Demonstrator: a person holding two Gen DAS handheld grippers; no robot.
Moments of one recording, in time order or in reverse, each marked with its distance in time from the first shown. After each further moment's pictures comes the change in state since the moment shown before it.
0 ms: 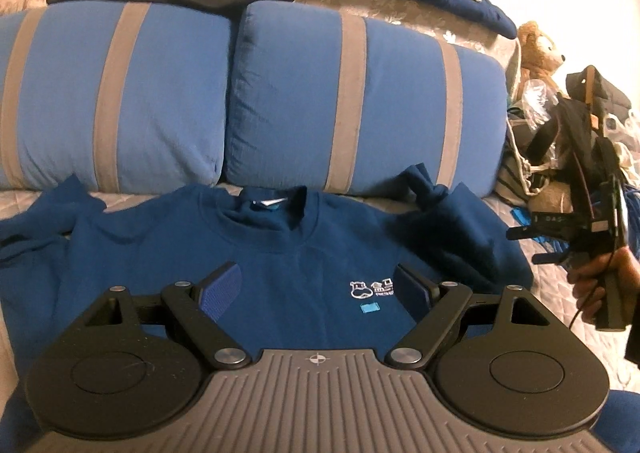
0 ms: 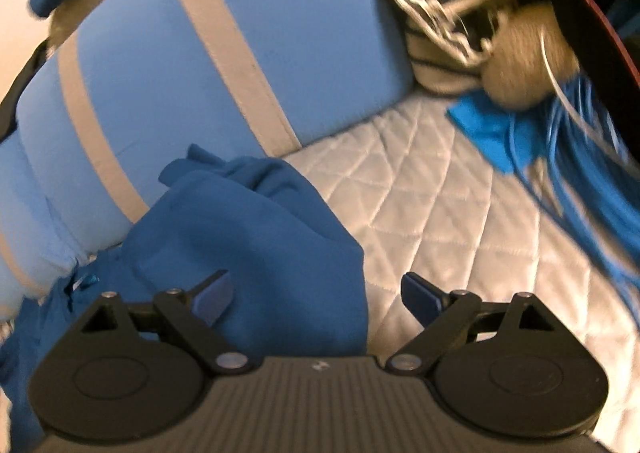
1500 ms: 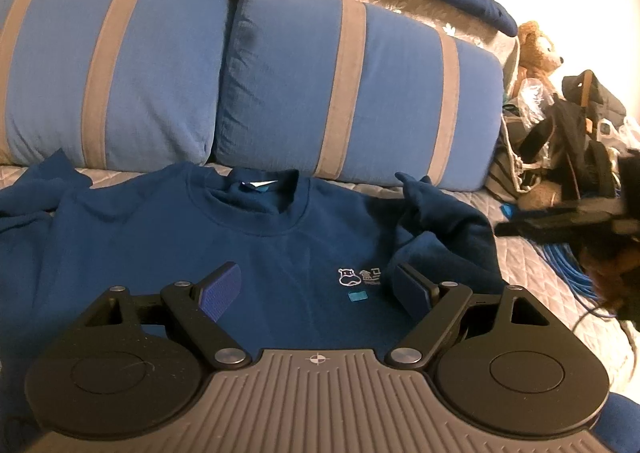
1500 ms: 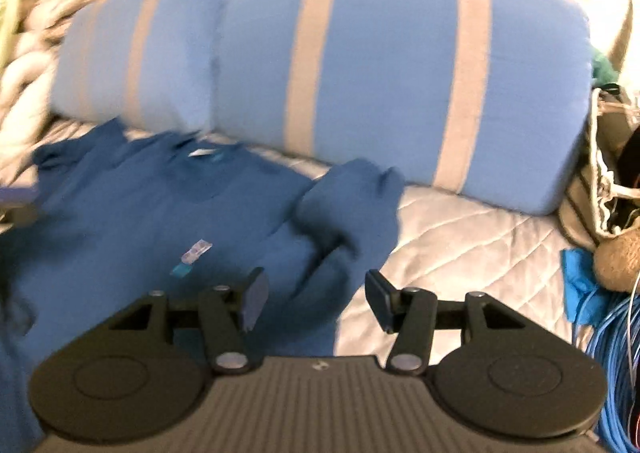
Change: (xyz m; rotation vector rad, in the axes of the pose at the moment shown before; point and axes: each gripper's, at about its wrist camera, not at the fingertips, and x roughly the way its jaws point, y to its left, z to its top) left arm 0.008 0.007 -0.002 -0.049 0.050 -0.050; right arm -0.053 0.111 -0.011 -0.705 0.022 0.135
